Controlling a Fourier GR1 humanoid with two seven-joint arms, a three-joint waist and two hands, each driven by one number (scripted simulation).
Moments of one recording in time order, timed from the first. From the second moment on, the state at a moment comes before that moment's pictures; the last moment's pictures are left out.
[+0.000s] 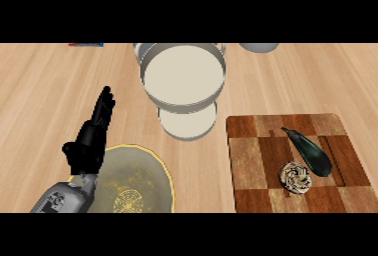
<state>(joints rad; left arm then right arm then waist) -0.19 0.33 -0.36 -1.51 0.18 0.47 -0.02 -0.19 -0.92 -0.43 -1.76 -0.48 1.04 0.00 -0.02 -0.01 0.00</state>
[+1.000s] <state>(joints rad) -0.19 0.29 -0.32 -1.52 0.12 0.43 0.01 0.04 -0.79 -0.32 -2.14 0.12 1.01 -0.12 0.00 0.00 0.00</state>
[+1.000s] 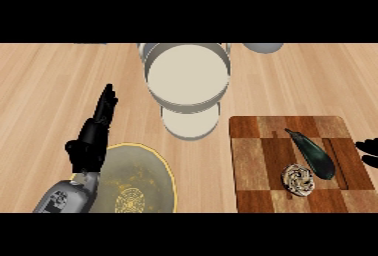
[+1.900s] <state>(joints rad) -0.17 0.24 -0.27 -1.57 0.05 0.38 0.06 0.16 -0.86 -0.18 -2.09 0.53 0.75 -0.38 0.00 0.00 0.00</state>
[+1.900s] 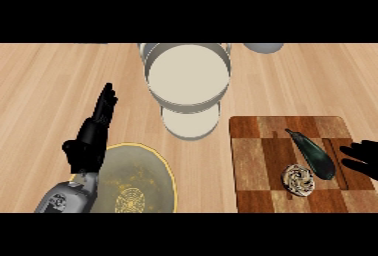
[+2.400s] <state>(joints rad) -0.15 0.21 -0.25 -1.54 0.02 0.34 0.02 0.15 -0.83 -0.08 -2.04 0.72 0.59 -0.50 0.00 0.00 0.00</state>
